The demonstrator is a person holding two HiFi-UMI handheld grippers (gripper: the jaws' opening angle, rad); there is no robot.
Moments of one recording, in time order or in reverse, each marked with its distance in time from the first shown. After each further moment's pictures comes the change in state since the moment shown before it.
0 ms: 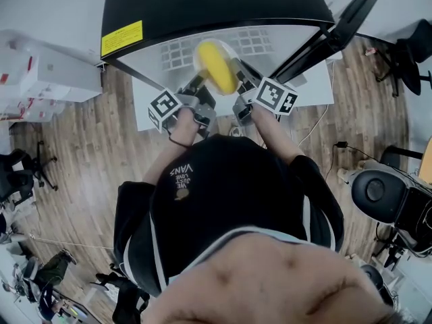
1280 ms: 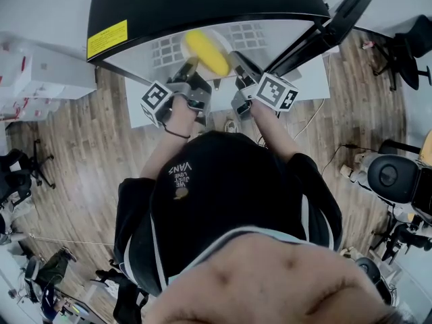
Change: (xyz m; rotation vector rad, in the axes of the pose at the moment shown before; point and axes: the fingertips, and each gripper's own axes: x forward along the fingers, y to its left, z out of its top) left arm 0.006 -0.006 0.024 -0.177 -0.143 -0.021; right arm -0.005 0.001 0.008 -0.008 -0.031 0.028
